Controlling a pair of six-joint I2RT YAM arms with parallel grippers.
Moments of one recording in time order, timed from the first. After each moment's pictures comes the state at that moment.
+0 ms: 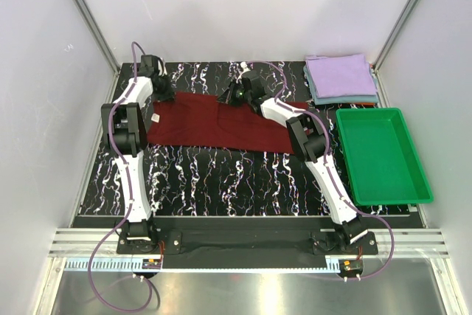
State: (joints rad) left arm 0.05 2.33 1.93 -0.56 0.20 -0.27; right arm 0.52 2.63 2.08 0.13 -0.35 0.74
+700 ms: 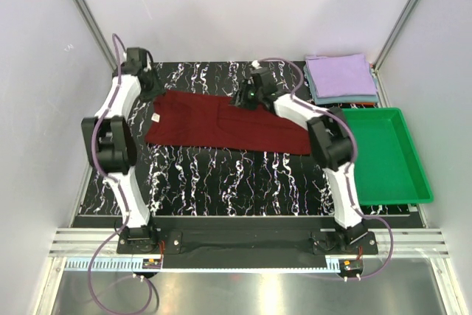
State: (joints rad) left arm 0.05 2.06 1.81 -0.71 -0.02 -0.34; right arm 0.51 2.29 1.75 -0.07 -0.23 0.68
